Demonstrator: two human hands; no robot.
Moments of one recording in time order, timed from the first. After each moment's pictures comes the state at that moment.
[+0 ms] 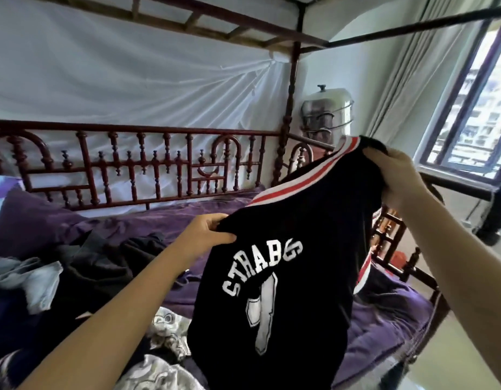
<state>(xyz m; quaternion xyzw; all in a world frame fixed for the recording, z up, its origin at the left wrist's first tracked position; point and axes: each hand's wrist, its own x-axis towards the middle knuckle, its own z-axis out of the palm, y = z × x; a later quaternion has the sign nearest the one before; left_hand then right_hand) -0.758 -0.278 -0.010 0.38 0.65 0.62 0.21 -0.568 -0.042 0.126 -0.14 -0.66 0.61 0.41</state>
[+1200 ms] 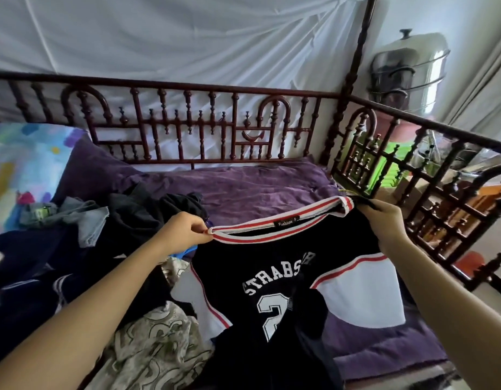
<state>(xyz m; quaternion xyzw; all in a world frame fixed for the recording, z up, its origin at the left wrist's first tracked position) -0.783 -0.293 -0.085 0.26 0.87 0.40 0.09 -0.634 0.059 -0.045 -0.27 -0.72 0.56 0.32</state>
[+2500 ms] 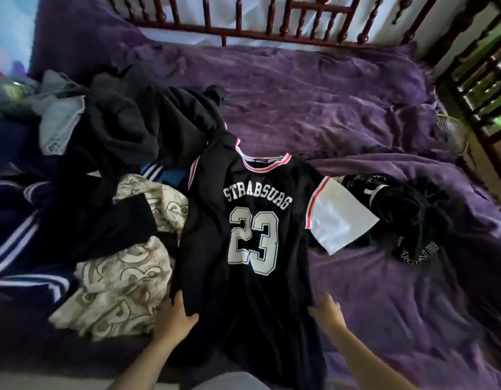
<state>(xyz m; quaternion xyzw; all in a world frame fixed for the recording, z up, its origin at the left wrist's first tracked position) -0.718 -0.236 -0.401 -0.16 0.89 0.19 0.38 -0.677 0.091 -0.395 -0.38 -0.82 0.29 -0.32</state>
